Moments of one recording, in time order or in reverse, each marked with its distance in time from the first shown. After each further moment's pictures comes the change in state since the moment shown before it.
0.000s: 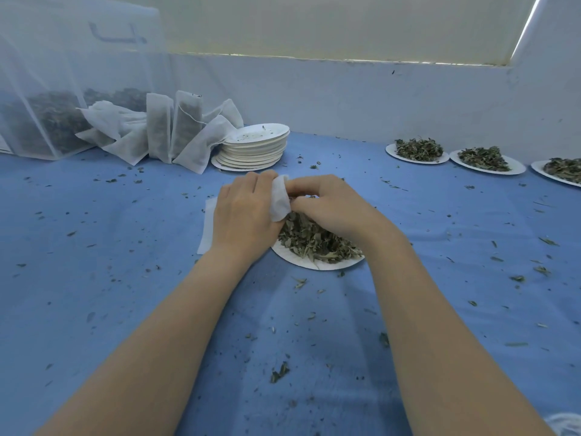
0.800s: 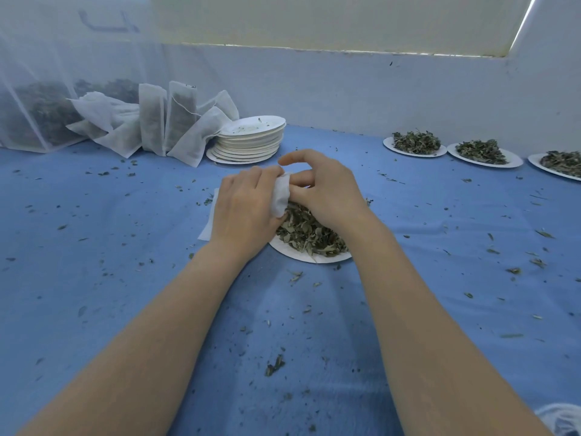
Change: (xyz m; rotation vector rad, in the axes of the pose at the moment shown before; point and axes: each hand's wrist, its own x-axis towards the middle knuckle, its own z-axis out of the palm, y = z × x) left_hand -0.002 0.002 0.004 -0.008 0.014 0.074; right_hand 0.004 0.003 0.007 0.027 0.209 -0.011
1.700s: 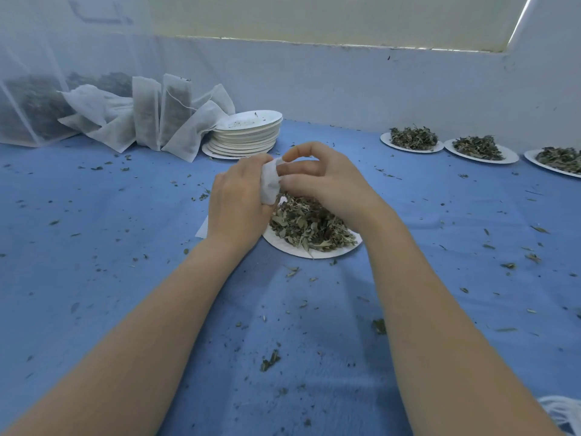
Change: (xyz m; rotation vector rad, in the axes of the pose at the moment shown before) left_hand 0.002 0.001 0.002 -0.198 0.019 -0.200; right_hand -0.004 -0.001 -0.014 0.297 -0.120 0.124
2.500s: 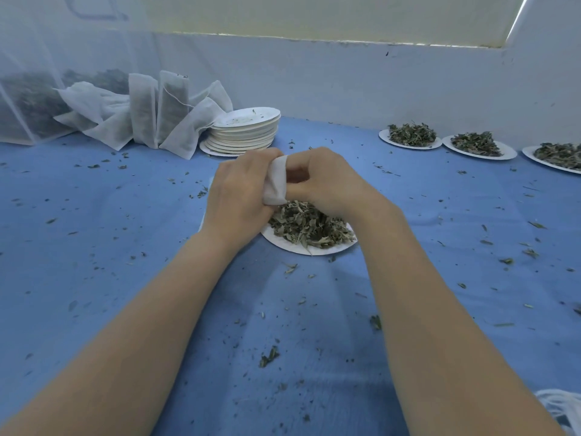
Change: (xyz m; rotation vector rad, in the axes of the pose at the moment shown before) left_hand 0.005 0.002 -0.008 -0.012 -0.033 0.192; right_hand -0.001 -0.011 0.002 -0.389 -0.123 -0.132
